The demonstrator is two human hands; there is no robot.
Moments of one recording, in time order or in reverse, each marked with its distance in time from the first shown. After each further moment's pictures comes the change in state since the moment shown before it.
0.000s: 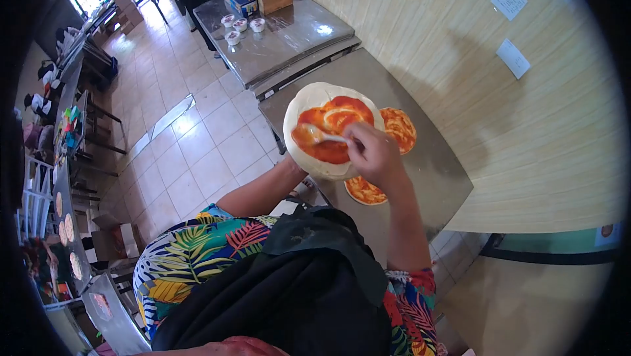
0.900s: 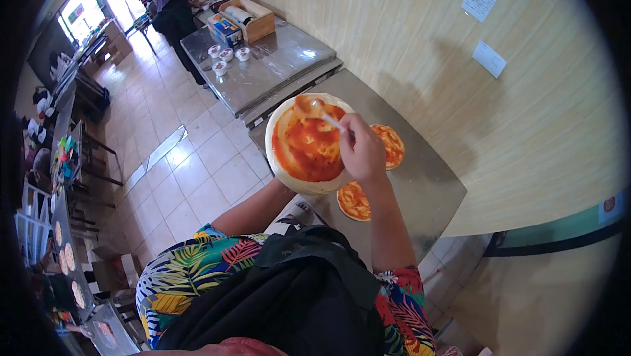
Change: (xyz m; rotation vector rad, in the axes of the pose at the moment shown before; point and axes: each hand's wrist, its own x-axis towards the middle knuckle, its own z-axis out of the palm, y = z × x) left_hand 0.014 -0.001 0.037 0.166 0.022 0.070; right_hand 0.026 0.011 0.009 -0.037 0.403 0.143
